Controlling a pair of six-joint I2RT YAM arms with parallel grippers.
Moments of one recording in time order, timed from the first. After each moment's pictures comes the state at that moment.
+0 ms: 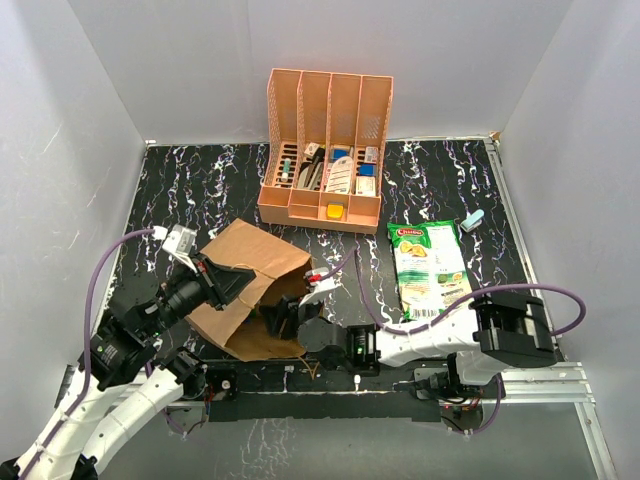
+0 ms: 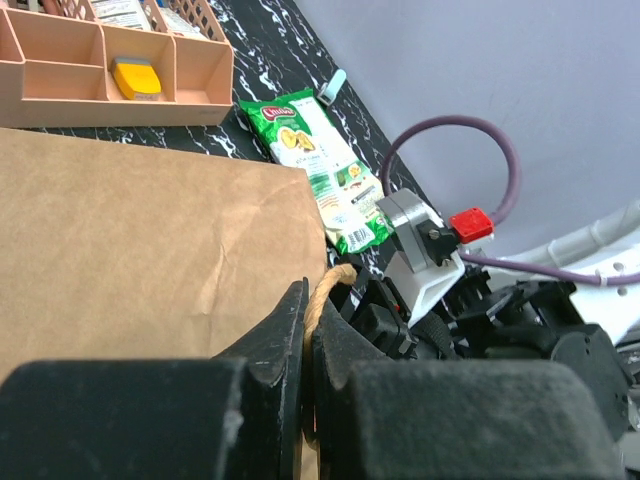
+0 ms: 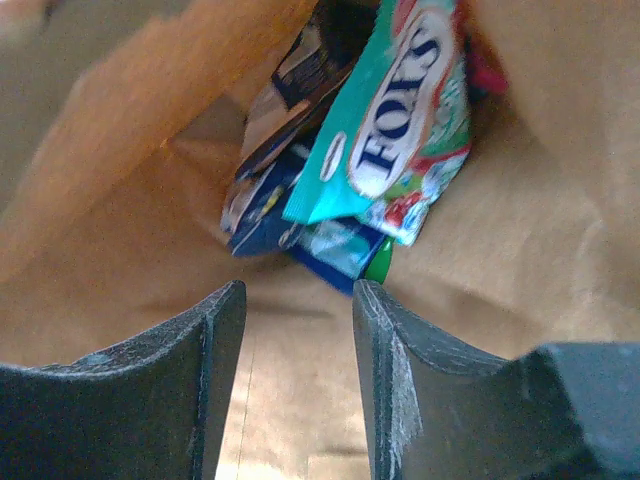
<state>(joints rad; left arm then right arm) -0.63 0.39 0.80 -0.55 0.19 -0.58 1.49 1.50 0.74 0.49 0.76 0.79</state>
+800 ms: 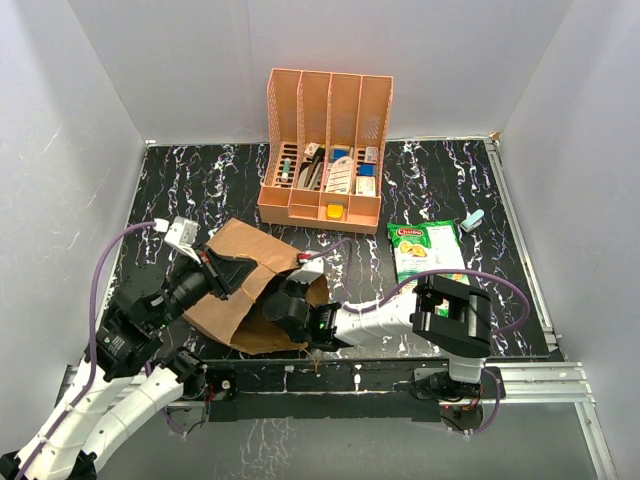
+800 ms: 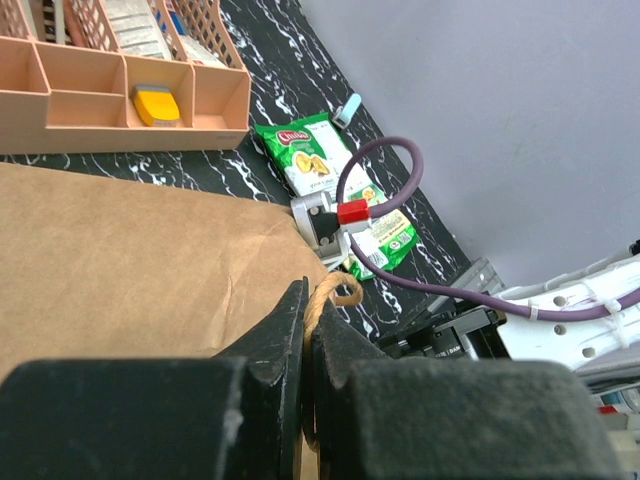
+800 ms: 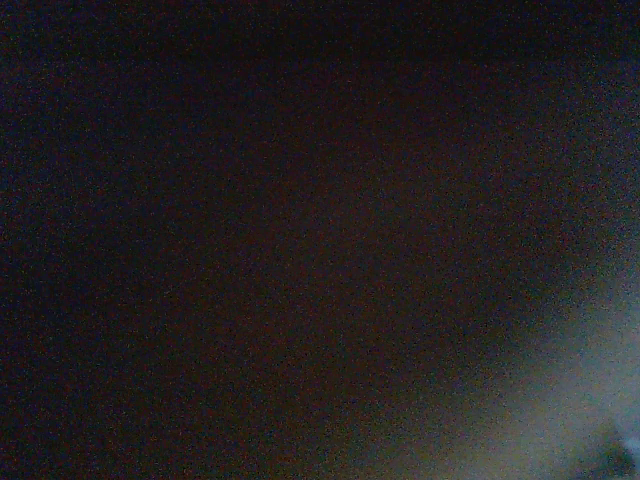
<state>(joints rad) -0.63 0.45 0.78 -0.45 0.12 -0.58 1.33 1.81 0.99 0.41 0.94 0.99</state>
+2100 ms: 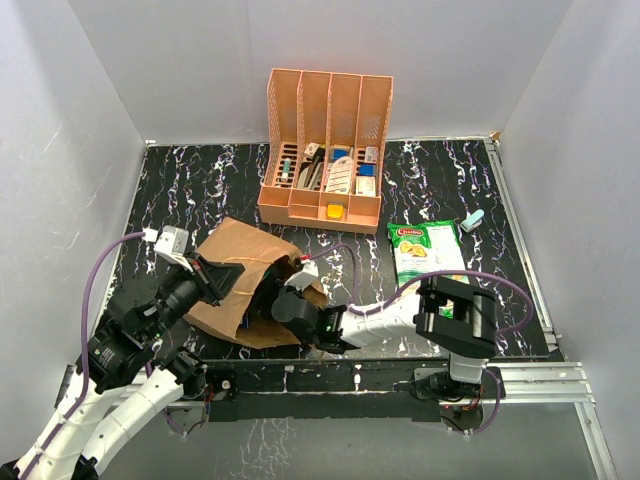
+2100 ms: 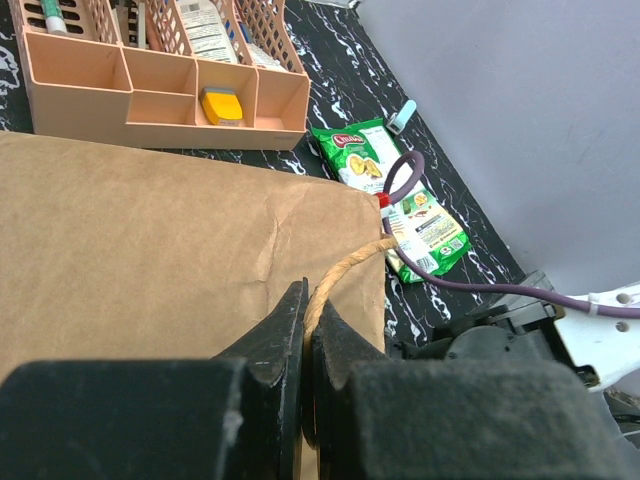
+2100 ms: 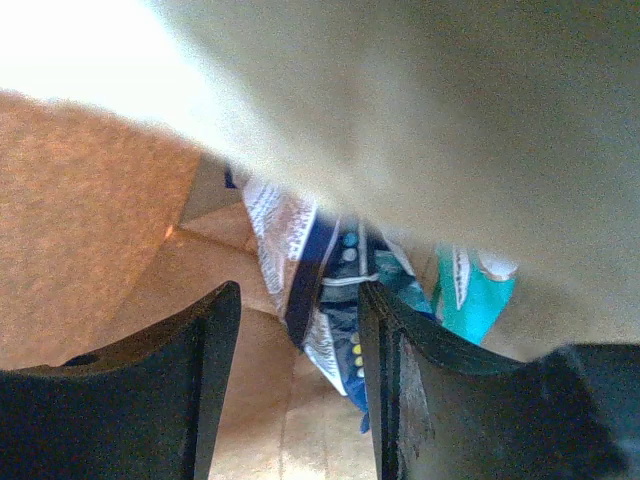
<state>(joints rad) -0.63 0.38 0.78 -0.56 0.02 -0.52 1.33 1.78 0.92 0.52 0.62 1.21</state>
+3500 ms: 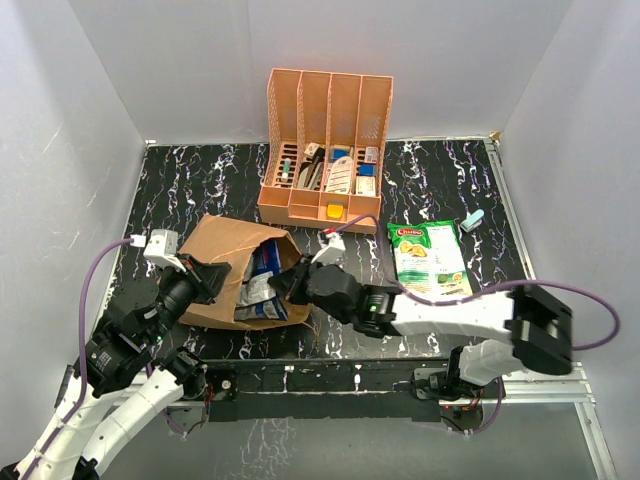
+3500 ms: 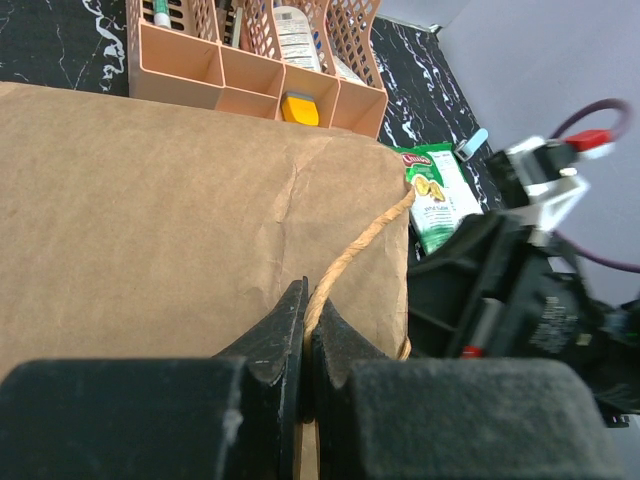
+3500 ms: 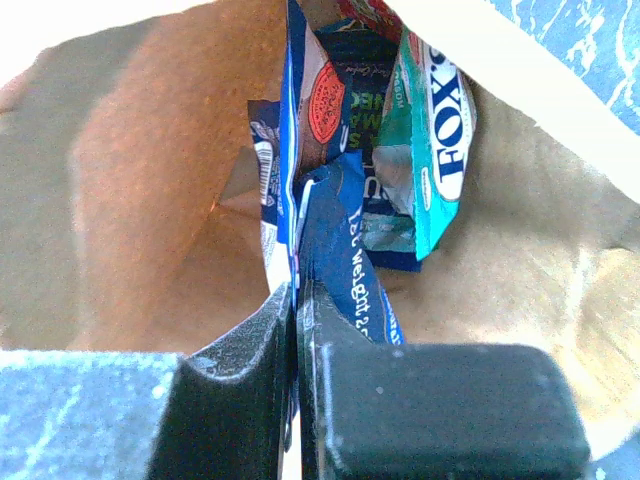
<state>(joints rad) -0.63 0.35 0.78 -0.64 -0.16 -0.54 1.23 1.46 0.88 0.27 0.43 1.10</state>
